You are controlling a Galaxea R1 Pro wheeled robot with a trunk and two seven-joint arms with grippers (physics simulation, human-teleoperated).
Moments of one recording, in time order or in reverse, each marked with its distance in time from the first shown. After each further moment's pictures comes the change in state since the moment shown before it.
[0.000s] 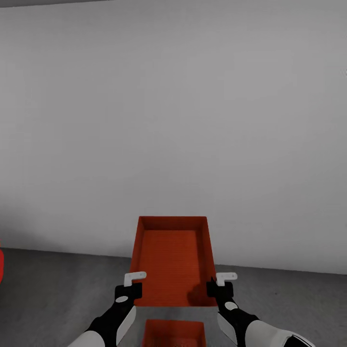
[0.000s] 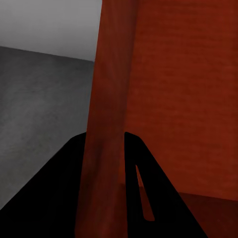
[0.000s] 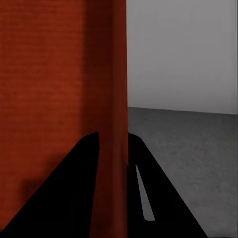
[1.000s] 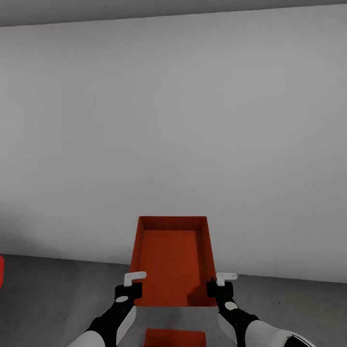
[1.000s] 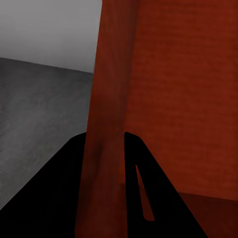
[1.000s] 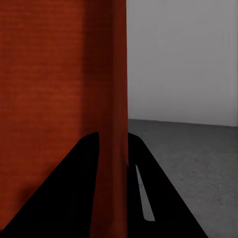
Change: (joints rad) left arm 0.000 0.000 0.001 -0.001 -0.001 0.000 0.000; right arm 0.000 0.000 0.001 0.001 -0.002 -0.001 0.000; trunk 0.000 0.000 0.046
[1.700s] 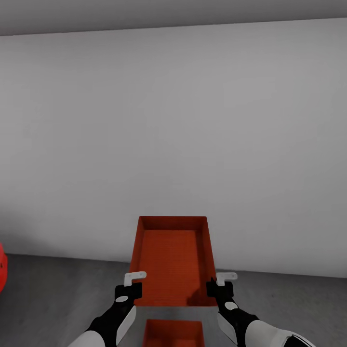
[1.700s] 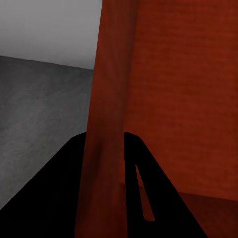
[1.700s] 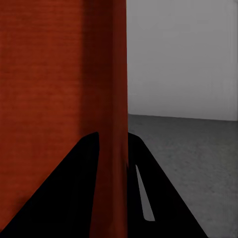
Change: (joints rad) left arm -0.001 0.000 0.000 0.000 0.000 0.000 0.000; right arm 0.000 0.000 0.000 0.000 0.001 0.000 0.000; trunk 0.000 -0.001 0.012
